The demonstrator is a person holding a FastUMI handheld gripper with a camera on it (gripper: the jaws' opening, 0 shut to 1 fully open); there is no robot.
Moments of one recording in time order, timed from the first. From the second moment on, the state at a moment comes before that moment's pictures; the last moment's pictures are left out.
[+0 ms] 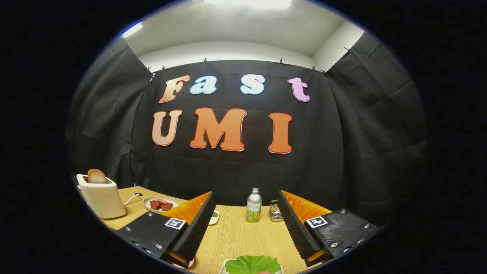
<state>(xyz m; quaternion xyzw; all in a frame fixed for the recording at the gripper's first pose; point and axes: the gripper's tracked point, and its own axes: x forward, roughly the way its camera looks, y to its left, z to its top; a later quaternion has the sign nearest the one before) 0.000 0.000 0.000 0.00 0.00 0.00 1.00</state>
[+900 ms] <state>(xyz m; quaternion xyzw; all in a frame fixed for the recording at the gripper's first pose) -0.002 0.000 -0.001 -0.01 0.00 0.00 1.00</state>
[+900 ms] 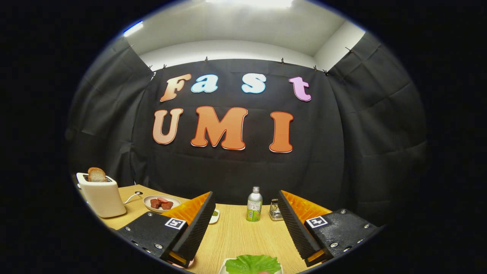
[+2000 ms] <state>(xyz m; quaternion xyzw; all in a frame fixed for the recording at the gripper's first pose) -0.012 -0.044 -0.086 -0.02 0.20 0.03 0.98</state>
